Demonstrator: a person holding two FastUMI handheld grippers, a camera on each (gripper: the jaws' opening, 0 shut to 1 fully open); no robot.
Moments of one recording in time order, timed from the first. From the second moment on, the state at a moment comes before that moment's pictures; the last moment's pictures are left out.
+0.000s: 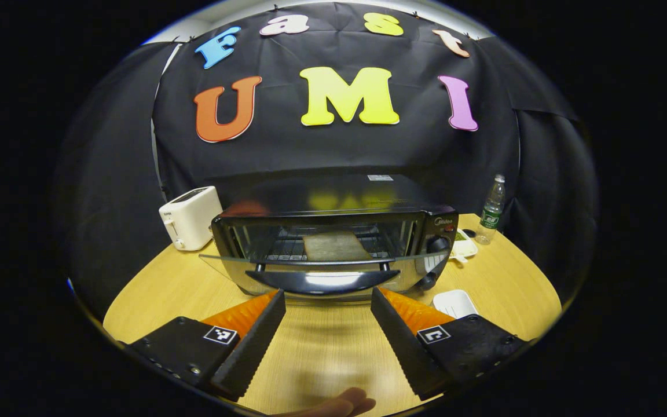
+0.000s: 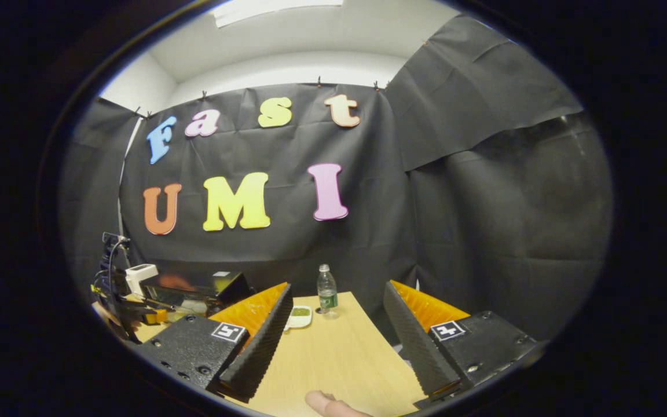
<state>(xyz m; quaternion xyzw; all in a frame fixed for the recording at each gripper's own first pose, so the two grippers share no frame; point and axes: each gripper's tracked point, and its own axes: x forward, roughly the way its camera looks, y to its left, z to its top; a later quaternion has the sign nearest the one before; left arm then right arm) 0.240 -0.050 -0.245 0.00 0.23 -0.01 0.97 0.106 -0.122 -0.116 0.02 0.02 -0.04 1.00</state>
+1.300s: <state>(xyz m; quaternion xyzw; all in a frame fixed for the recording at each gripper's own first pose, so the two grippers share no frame) 0.098 -0.016 -0.047 0.00 0.03 0.01 1.00 0.026 -0.102 -0.071 0.01 -0.01 -0.05 1.00</state>
